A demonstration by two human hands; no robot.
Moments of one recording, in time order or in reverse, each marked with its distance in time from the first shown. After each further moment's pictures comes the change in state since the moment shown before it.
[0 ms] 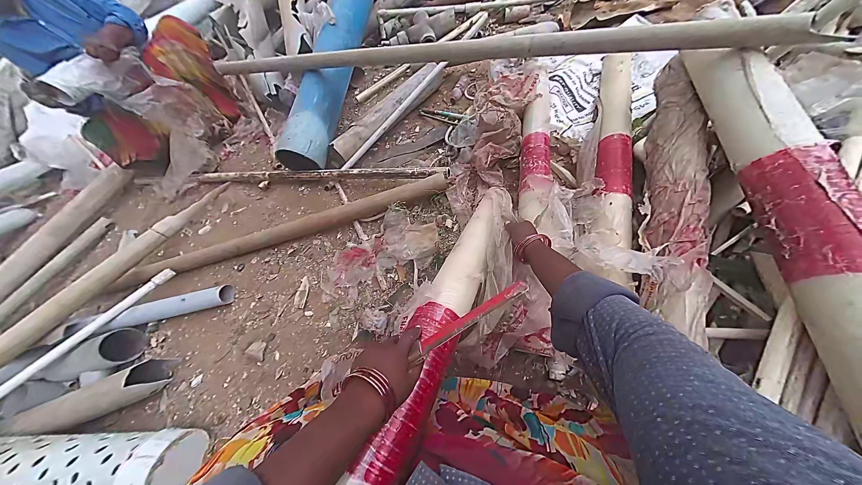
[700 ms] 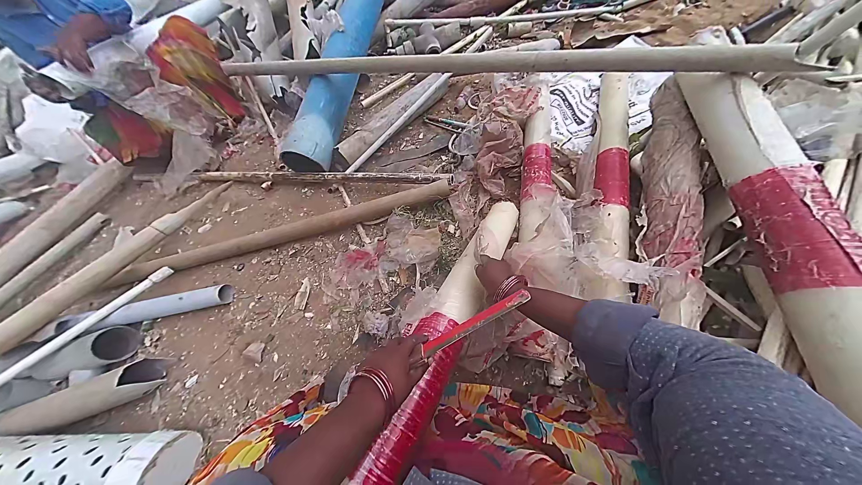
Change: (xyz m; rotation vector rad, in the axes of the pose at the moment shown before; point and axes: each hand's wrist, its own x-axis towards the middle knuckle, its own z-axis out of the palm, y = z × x) left_hand 0.010 -0.020 0.010 -0.153 0.009 0.087; right_hand -0.116 -0.043 0.031 -0.323 -0.251 -0.184
